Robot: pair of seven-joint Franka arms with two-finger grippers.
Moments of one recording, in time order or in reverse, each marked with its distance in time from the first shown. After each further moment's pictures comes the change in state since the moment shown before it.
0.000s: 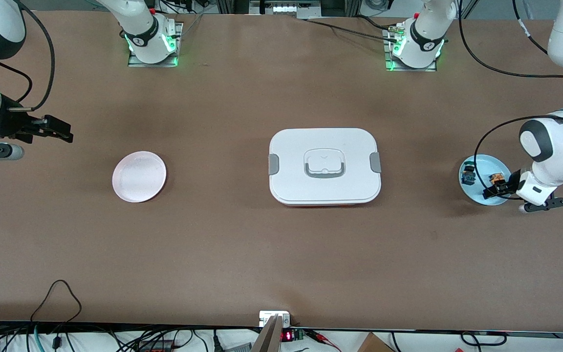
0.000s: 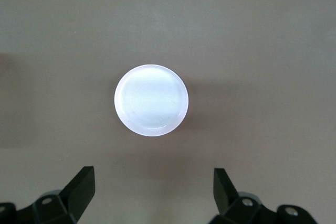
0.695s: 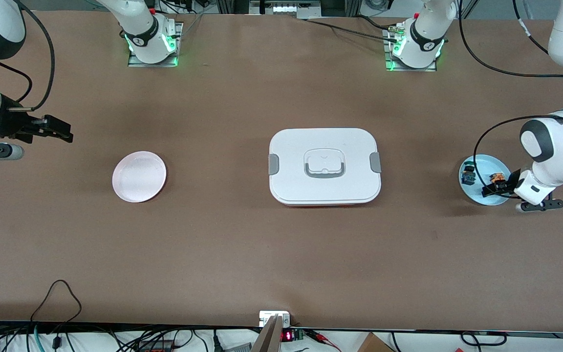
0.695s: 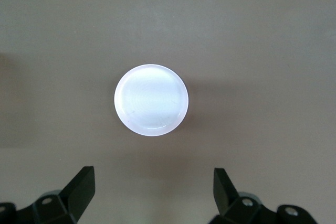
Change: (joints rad) left arm 0.000 -0.009 -0.003 0.009 0.001 -0.037 0.127; right arm 0.000 0.000 0.000 0.000 0.000 -0.001 0.000
